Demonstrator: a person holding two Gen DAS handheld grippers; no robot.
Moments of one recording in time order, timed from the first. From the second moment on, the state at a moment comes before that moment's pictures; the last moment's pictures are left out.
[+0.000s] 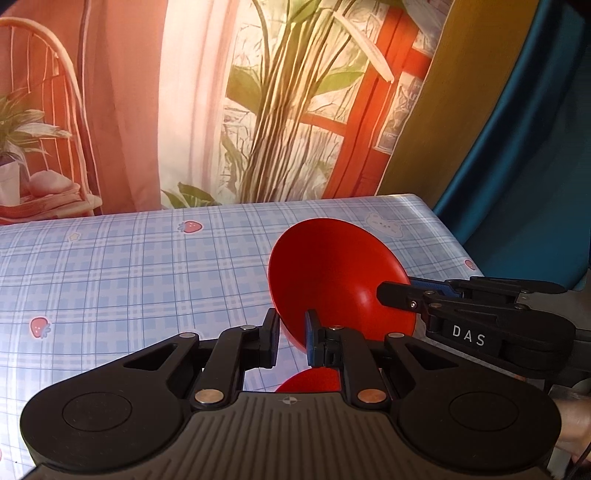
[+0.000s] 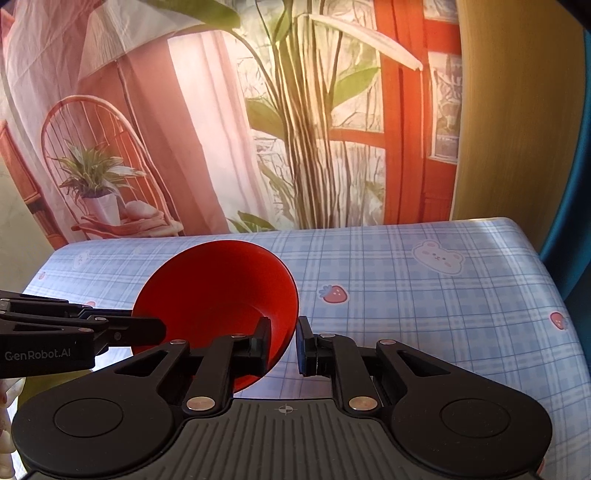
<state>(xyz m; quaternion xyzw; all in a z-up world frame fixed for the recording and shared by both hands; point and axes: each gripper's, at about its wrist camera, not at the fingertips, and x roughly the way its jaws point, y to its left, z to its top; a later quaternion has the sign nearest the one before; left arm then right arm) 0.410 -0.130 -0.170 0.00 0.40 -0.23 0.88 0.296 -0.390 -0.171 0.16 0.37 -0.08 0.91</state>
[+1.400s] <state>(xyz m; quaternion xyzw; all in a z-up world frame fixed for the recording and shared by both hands) 0.324 -0.111 -0.178 0.02 0.42 -0.22 0.88 0.230 -0.334 -0.177 0.12 0.40 -0.07 0.90</state>
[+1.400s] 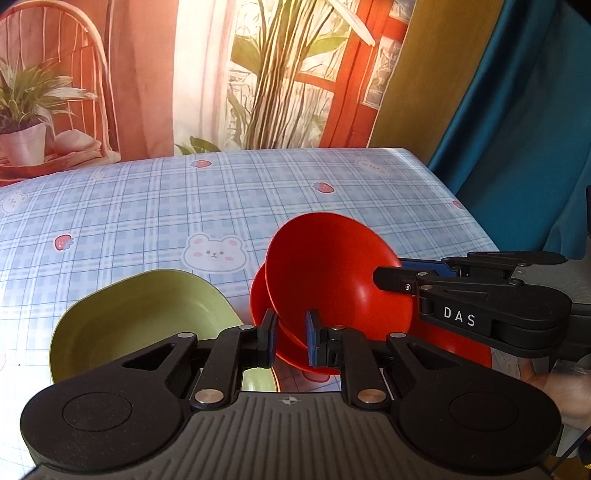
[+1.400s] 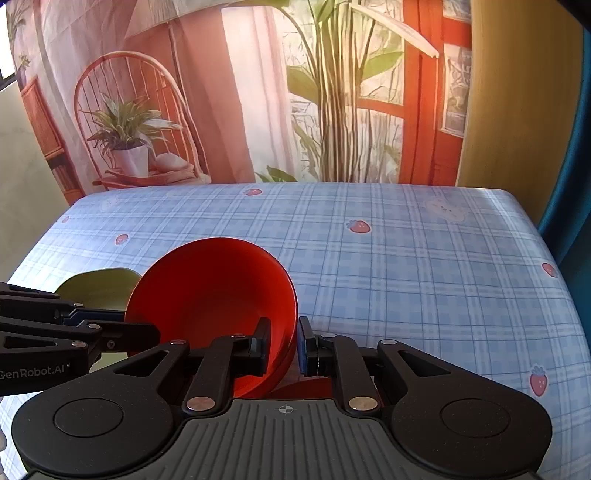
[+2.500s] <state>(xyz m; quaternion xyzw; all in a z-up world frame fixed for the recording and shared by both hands) 0.268 -0.137 -0.160 0.01 0.40 -0.22 0.89 0.168 -0.382 -0.169 0.10 0.40 -0.13 0.90</state>
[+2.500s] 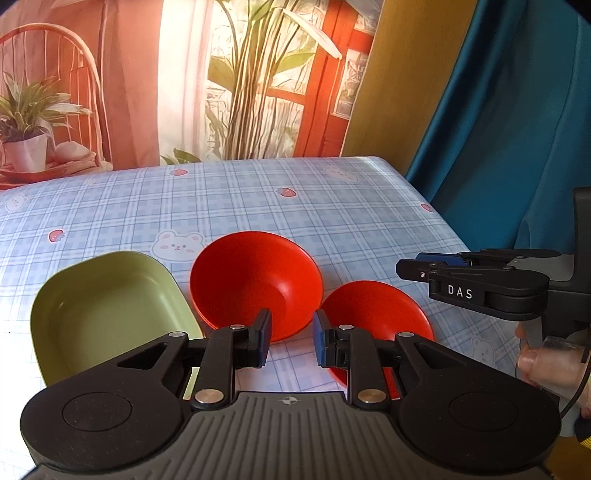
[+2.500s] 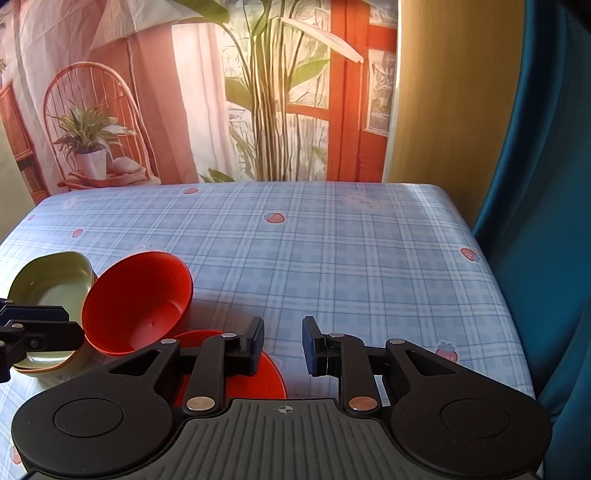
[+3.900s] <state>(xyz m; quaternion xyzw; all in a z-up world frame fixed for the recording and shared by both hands) 0.264 -0.163 -0.202 -0.01 0.45 -0.26 0.86 0.146 -0.381 -0.202 0.13 0.43 -0.11 0.89</state>
